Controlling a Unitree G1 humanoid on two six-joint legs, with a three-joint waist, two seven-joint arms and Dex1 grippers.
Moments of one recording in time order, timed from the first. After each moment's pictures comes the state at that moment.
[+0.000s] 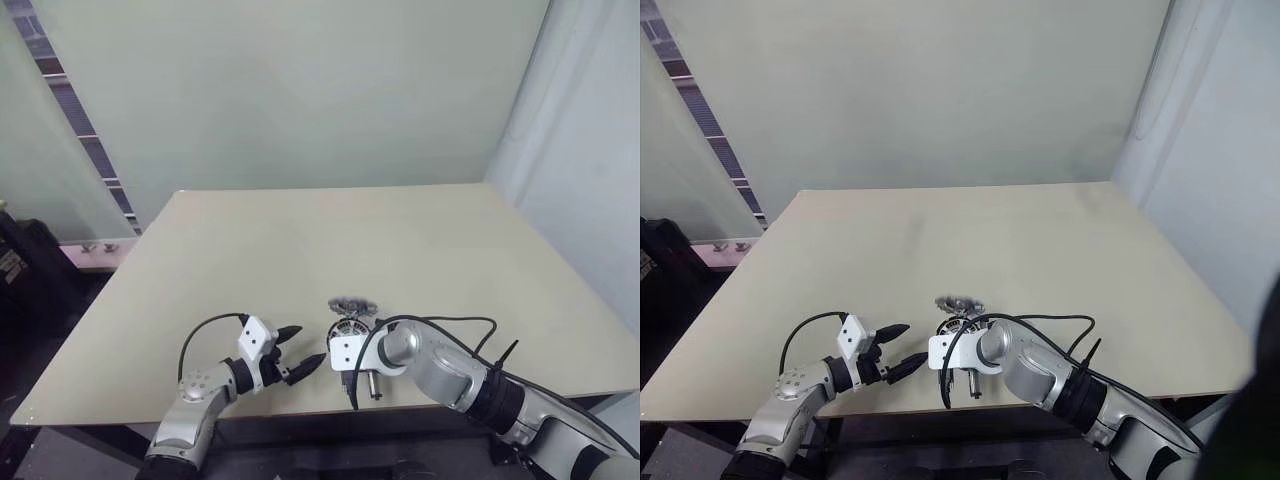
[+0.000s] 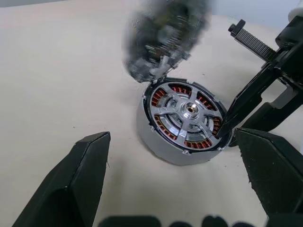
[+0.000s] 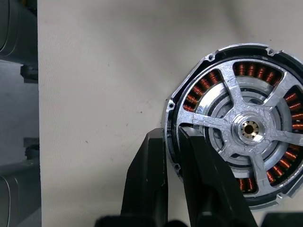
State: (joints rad) left arm -0.03 0.39 -0.06 0.13 -0.29 0.09 -0.88; right arm -0.61 -0.39 0.90 -0.03 -0.38 0.69 0.93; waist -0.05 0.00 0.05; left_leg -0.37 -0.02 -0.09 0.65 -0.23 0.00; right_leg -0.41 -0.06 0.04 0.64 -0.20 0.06
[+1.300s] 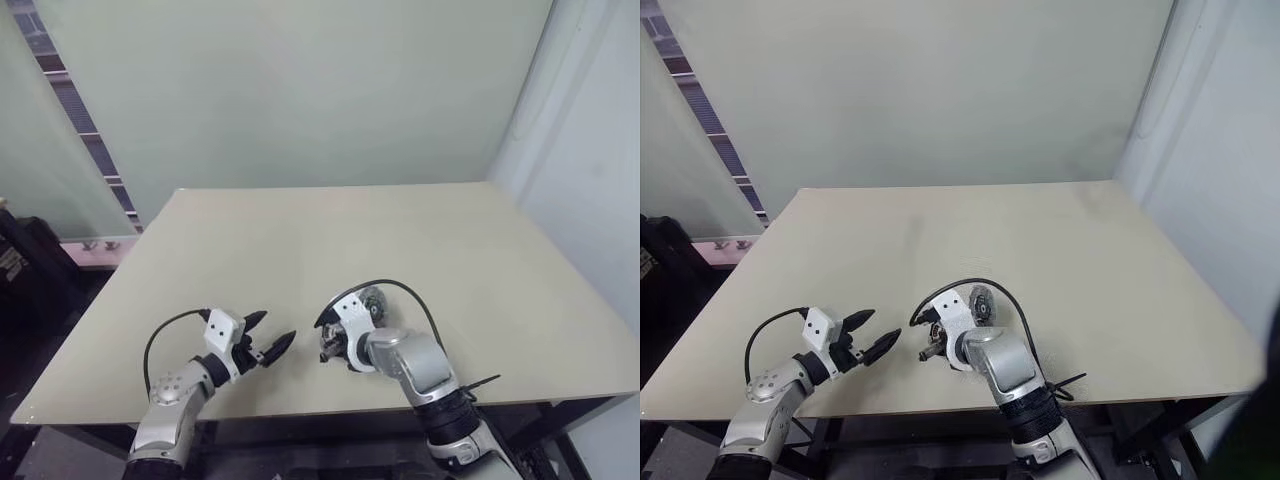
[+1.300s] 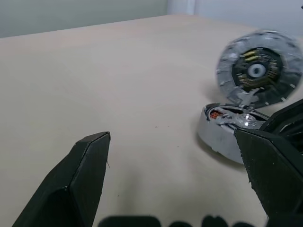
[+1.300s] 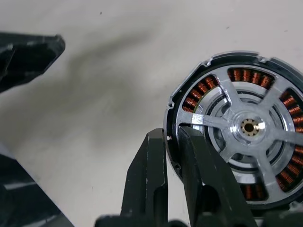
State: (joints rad) left arm -0.01 0.39 0.09 0.17 -0.31 0.02 -0.78; right arm -0.43 0.15 0.30 -0.01 -0.03 1.20 0.38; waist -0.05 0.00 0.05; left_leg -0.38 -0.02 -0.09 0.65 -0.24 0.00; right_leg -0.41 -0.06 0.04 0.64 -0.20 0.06
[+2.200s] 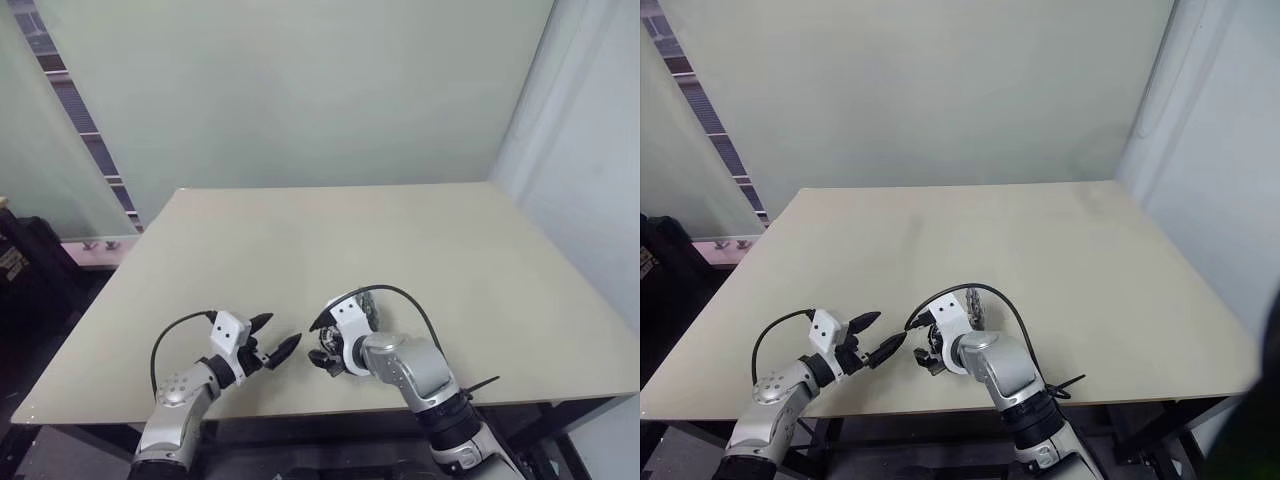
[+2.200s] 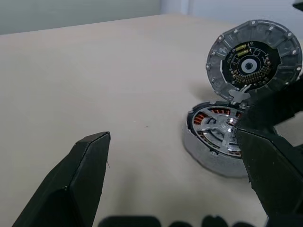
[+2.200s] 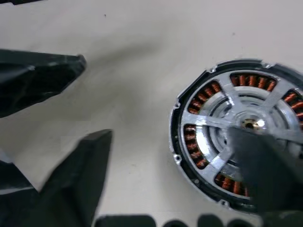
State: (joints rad) left arm -0.02 0.38 0.06 0.17 -0.31 0.02 -0.78; right arm -0.41 0.10 0.37 -0.05 0.07 1.15 0.29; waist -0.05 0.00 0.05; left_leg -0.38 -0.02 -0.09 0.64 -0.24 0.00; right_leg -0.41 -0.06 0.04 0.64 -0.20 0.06
